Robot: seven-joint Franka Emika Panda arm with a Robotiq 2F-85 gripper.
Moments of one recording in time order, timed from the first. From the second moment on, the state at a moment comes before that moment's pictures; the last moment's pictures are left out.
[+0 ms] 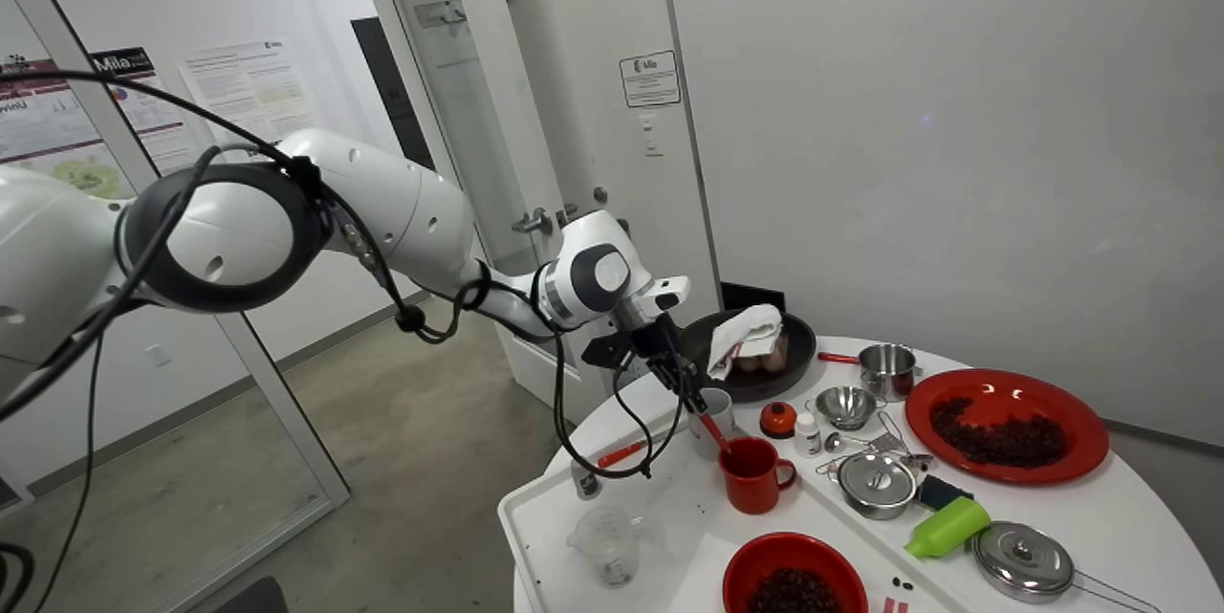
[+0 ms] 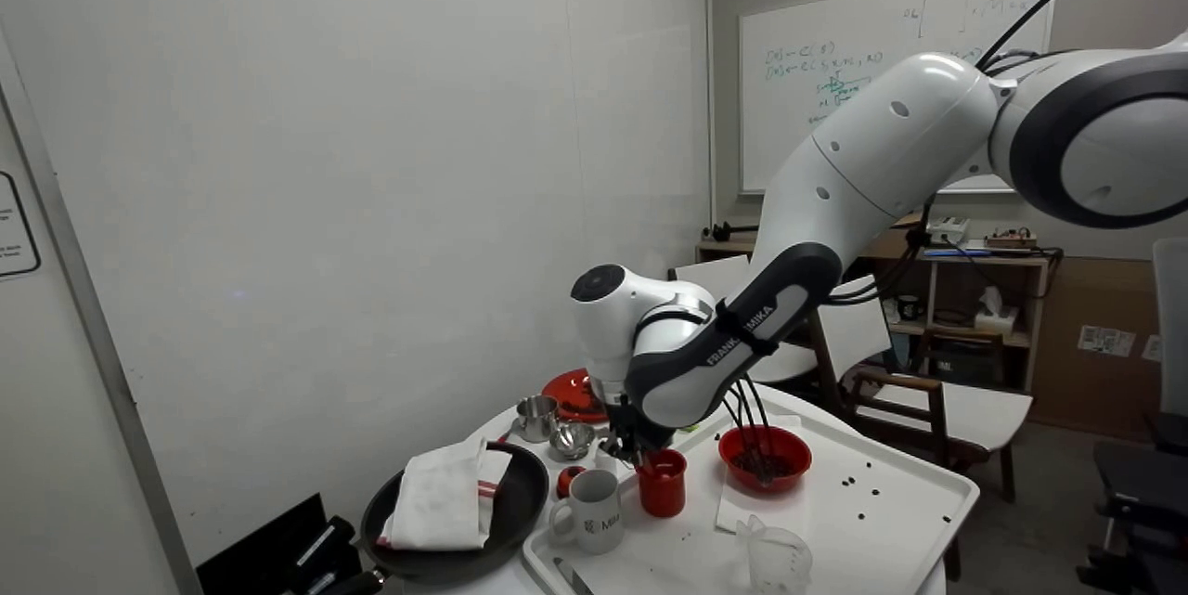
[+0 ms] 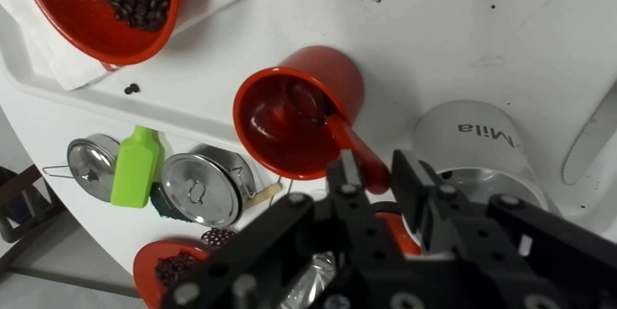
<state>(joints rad) 0.21 1.07 -0.18 -1.26 -0.34 2.37 0.55</state>
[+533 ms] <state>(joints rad) 0.21 1.07 -0.18 -1.24 -0.34 2.38 0.54</state>
